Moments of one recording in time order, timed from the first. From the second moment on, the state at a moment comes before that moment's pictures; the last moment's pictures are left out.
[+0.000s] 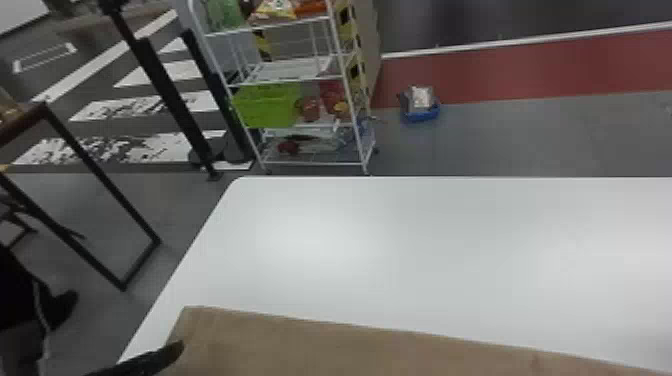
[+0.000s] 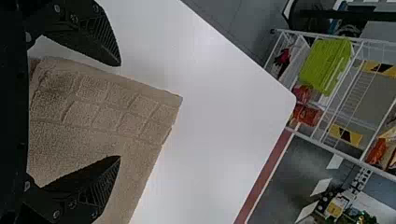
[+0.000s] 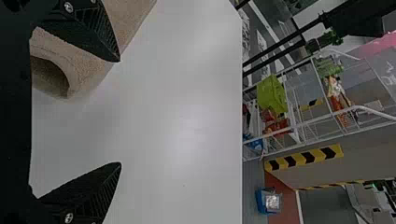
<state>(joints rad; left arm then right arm) 0.47 0.08 0.97 -2.11 0.21 1.09 -0.85 0.29 -0.40 -0.47 -2.08 -0.20 0.97 1.14</state>
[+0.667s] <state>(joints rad) 0.46 0.09 0.95 -2.05 0.17 1.05 -0.88 0.29 -0.40 -0.46 -2.08 -0.20 0.95 1.14</state>
